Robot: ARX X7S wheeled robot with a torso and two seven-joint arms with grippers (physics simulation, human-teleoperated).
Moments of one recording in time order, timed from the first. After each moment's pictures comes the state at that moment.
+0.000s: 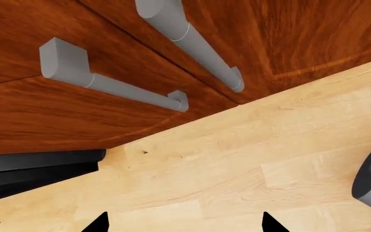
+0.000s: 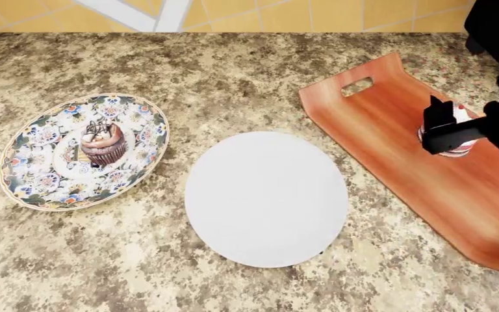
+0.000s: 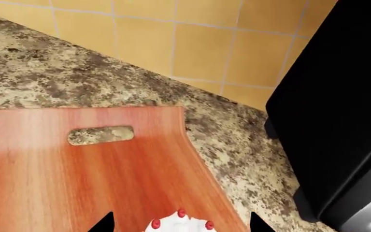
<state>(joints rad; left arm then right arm) 0.05 -0.48 0.18 -1.31 -0.02 0.49 -0.03 1.00 0.81 -0.14 -0.37 0.72 1.32 0.12</state>
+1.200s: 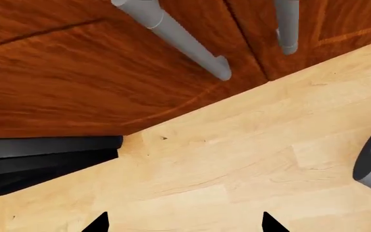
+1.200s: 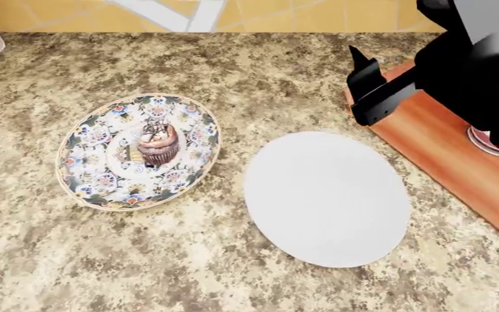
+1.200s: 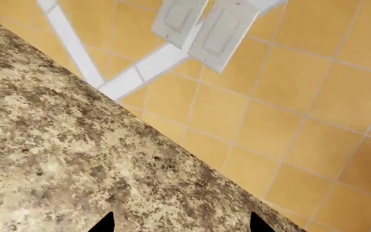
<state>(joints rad) 0.08 -0.50 0.19 -1.31 -0.02 0.50 -0.04 1.35 0.66 -0.33 -0.54 0.86 1.46 0.14</state>
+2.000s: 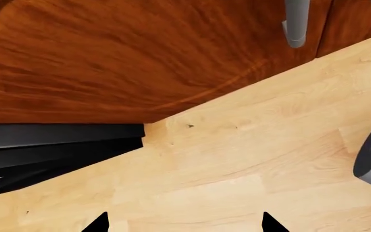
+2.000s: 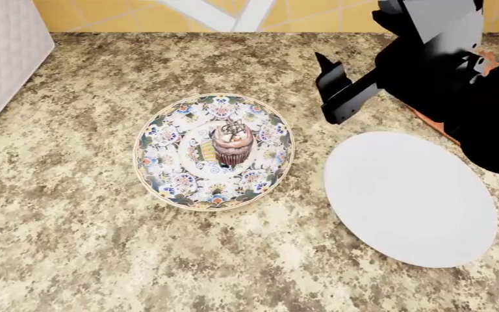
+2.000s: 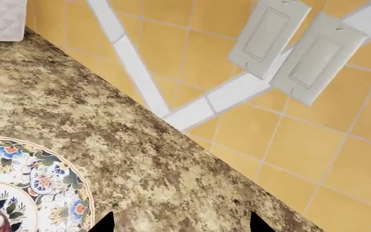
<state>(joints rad) 0.04 -0.49 0.22 -1.31 0.00 0.43 -0.05 1.34 0.62 -0.46 -0.38 0.81 1.25 0.06</state>
